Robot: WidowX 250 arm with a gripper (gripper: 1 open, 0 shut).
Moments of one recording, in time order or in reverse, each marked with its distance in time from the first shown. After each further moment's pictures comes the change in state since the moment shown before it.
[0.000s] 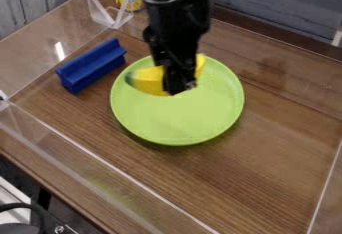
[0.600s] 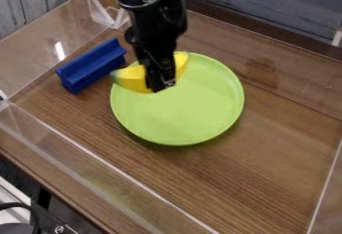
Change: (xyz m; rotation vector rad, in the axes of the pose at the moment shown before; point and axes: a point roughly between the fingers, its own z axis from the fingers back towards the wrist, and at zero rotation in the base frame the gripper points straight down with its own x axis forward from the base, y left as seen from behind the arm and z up) arm -0.012 0.017 -0.005 0.013 -0.024 0.002
